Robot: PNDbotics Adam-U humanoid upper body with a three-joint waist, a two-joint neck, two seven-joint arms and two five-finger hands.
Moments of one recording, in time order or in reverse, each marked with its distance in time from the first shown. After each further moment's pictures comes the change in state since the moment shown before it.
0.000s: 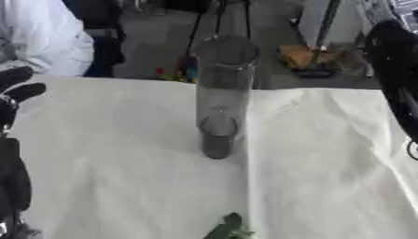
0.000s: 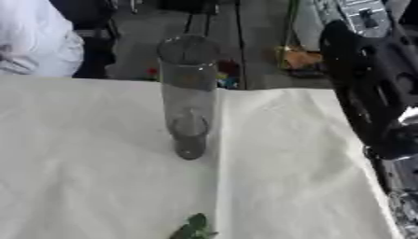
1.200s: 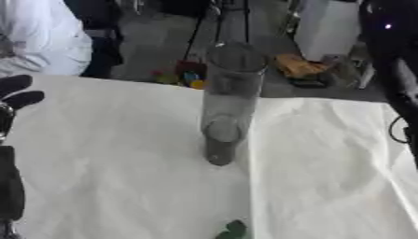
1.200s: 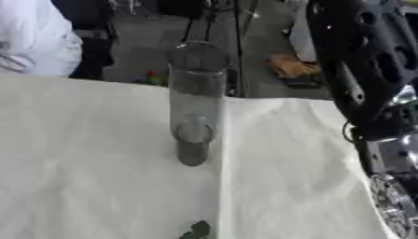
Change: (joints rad) left arm -0.005 0.014 -0.006 0.000 0.007 0.003 -0.015; right arm -0.094 0.015 -0.010 -0.009 -0.123 0.044 -0.086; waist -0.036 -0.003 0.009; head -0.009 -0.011
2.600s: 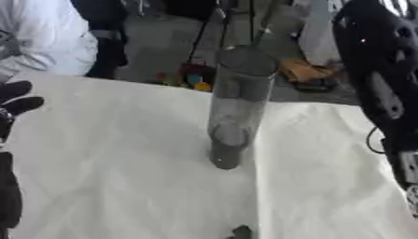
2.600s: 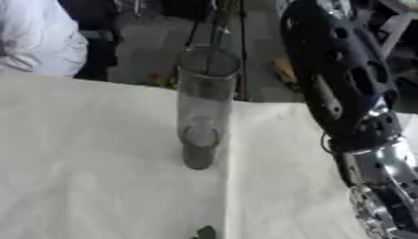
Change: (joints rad) left arm -0.003 0.000 -0.006 0.000 0.009 0.000 -0.008; right arm 0.021 0.059 0.022 -0.032 -0.049 0.069 -0.030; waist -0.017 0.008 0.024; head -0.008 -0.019
